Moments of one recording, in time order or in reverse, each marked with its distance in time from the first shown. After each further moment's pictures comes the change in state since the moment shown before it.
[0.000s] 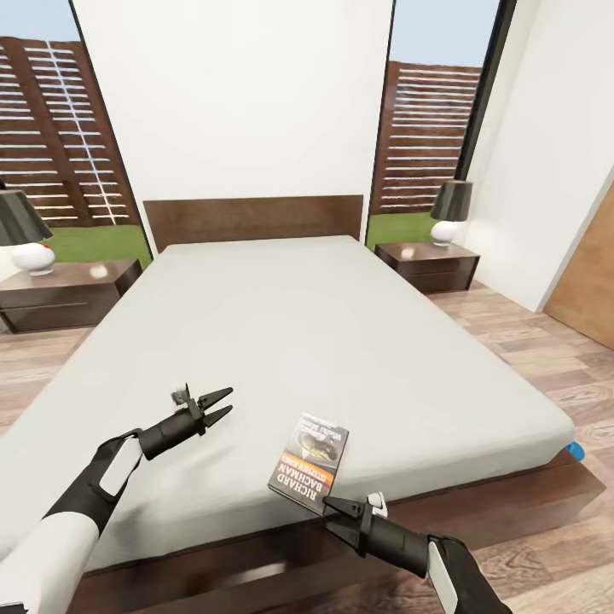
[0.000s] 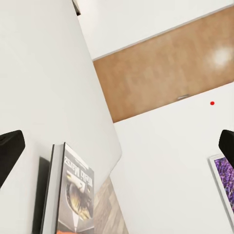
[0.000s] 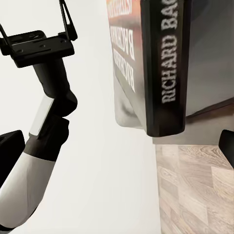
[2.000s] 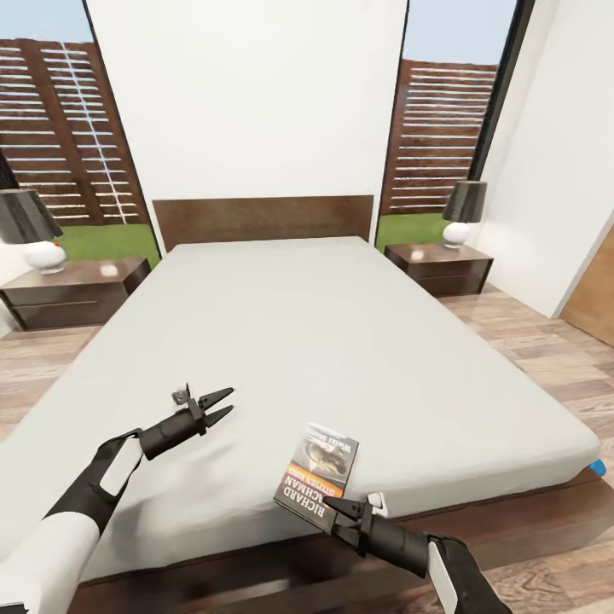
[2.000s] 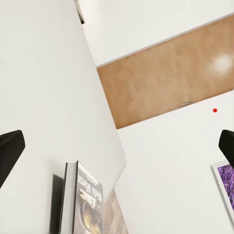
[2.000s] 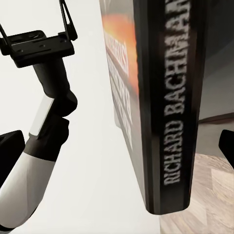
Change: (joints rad) left arm 0.000 -0.002 -0.001 0.000 0.000 0.000 0.000; right arm 0.000 0.000 0.000 0.000 0.000 0.000 0.000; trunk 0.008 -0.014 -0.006
